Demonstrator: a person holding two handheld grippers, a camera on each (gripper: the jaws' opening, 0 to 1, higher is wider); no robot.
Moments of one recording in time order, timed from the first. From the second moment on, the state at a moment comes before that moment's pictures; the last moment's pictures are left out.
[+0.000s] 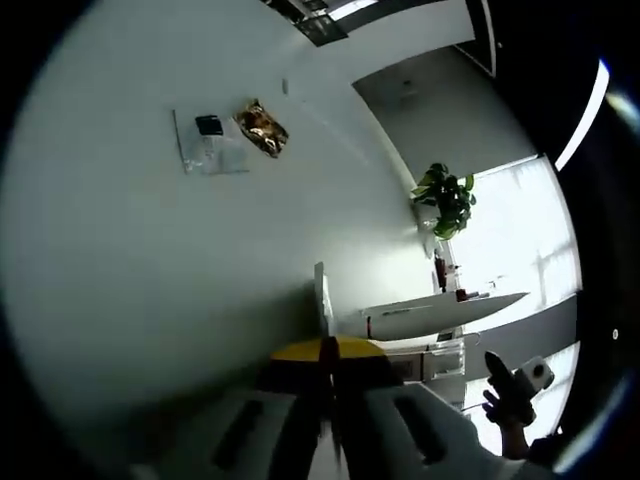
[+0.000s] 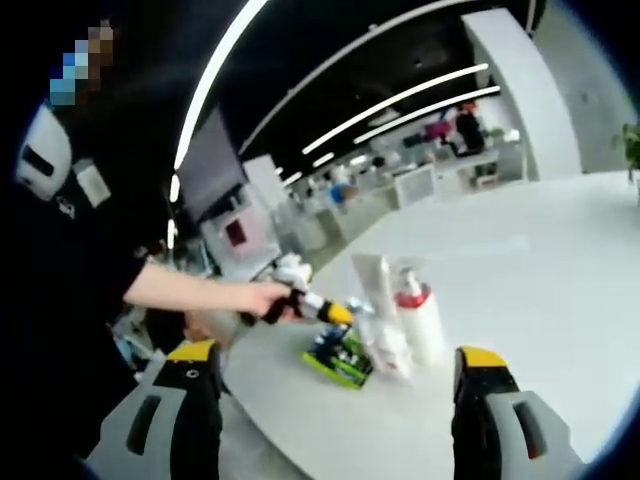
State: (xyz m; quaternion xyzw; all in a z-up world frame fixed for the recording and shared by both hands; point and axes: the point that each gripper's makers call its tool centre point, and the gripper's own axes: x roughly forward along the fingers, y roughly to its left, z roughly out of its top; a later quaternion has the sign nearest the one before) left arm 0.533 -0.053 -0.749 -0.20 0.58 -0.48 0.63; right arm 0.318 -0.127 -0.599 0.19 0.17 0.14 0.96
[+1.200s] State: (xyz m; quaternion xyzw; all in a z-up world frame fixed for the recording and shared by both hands) left arm 0.531 -0.043 -0.741 -0.15 0.56 -0.48 0.66; right arm 0.317 -0.128 -0.596 0.20 0.17 0.14 0.96
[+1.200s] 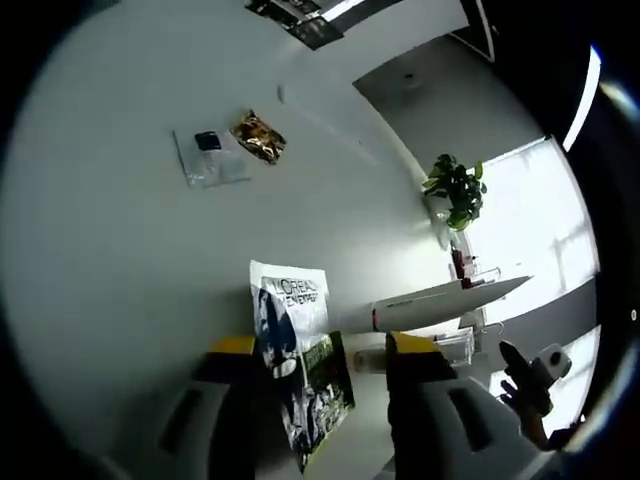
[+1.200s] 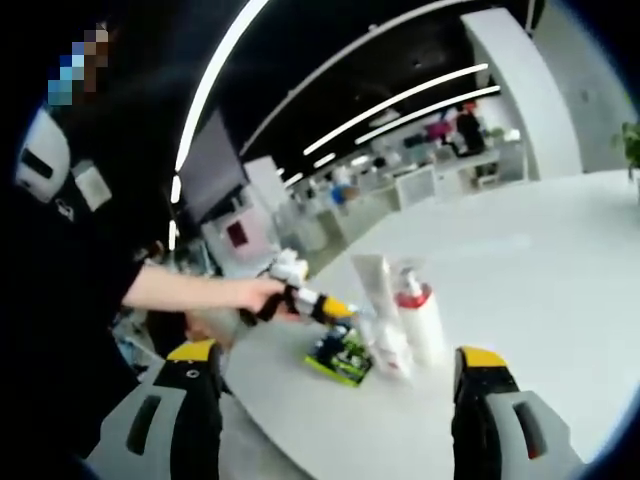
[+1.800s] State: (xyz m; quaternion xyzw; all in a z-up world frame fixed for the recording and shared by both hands) left arm 0.532 -0.036 -0.740 -0.12 0.56 -0.47 0.67; right arm 0.315 -0.128 -0.596 0.19 0.17 0.14 0.96
